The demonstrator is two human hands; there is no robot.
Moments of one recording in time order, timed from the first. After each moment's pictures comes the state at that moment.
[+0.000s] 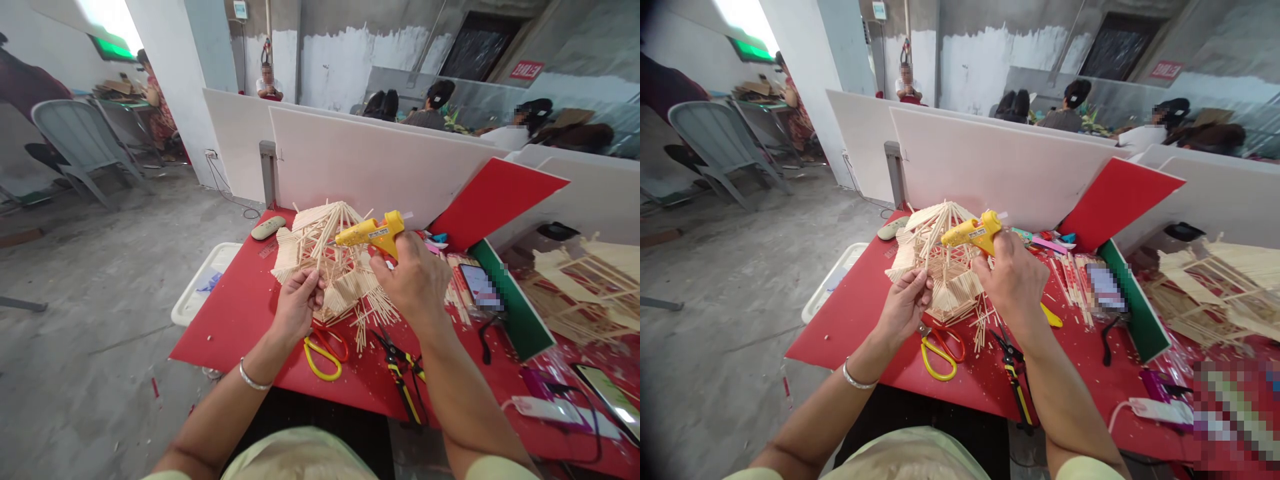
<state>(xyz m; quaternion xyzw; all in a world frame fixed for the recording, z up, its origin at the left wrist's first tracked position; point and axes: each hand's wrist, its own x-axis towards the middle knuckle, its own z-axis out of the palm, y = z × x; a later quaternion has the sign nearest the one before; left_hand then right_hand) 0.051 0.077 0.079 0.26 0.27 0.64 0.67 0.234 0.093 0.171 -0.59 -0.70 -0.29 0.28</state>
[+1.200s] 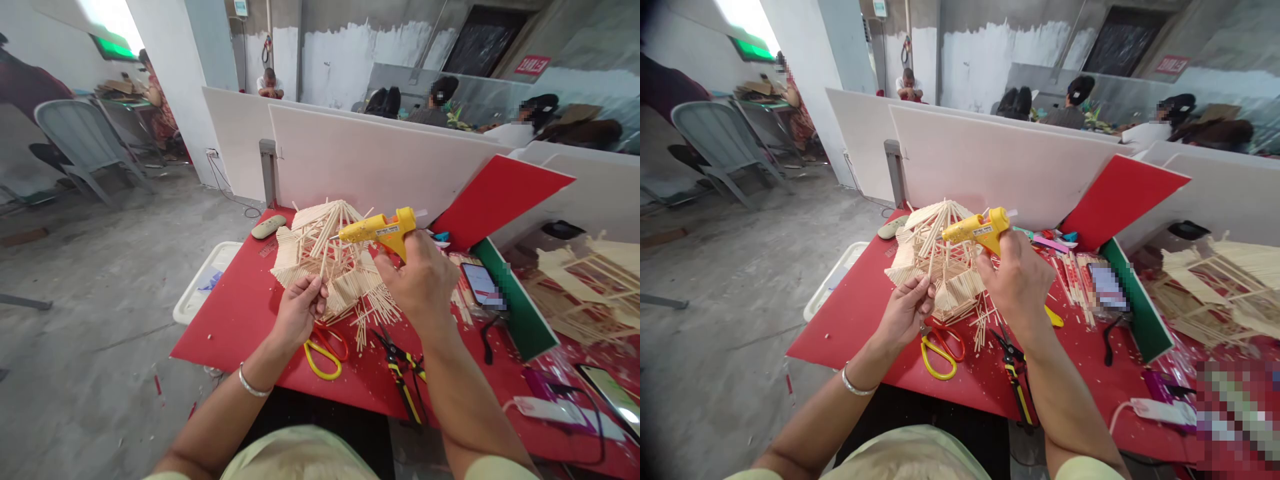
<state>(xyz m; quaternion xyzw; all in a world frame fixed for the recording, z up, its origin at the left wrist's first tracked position) 0.054 0.064 0.077 0.25 0.27 0.61 0.70 0.238 0.090 0.173 -0.59 -0.69 -0.29 0.32</state>
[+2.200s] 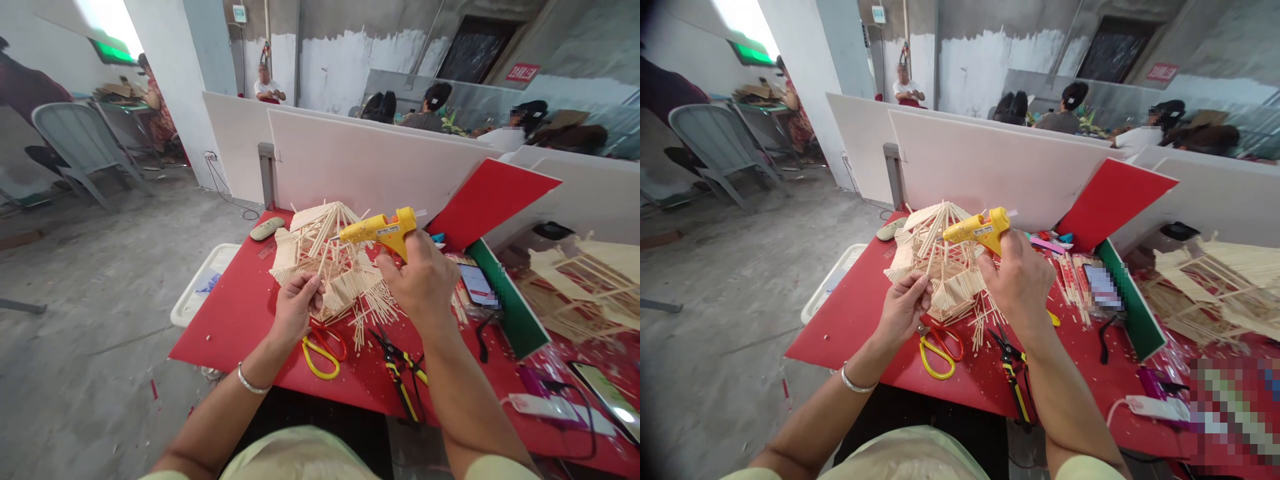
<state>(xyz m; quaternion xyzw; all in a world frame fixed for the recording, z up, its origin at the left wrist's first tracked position) 0.057 0.068 0.077 0.28 0.31 0.65 0.63 0.242 0.085 0.180 -0.59 -0.69 -0.28 0.32</state>
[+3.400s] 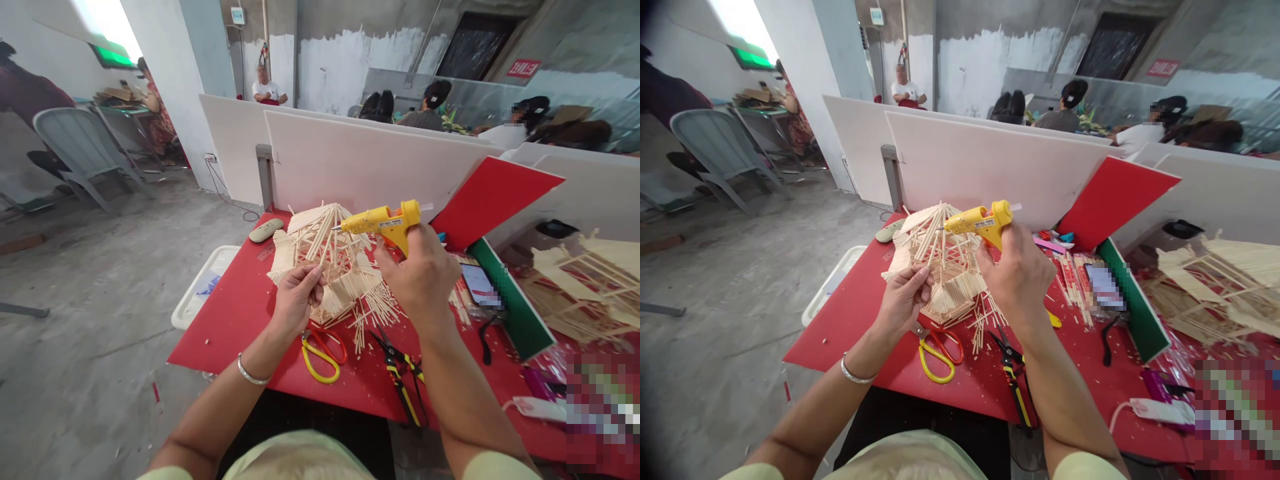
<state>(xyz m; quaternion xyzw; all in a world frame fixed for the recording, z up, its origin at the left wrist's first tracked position) 0.057 0.087 0.090 0.31 0.29 0.64 0.64 0.241 0.098 0.182 -0.59 -0.66 -0.31 0.35</state>
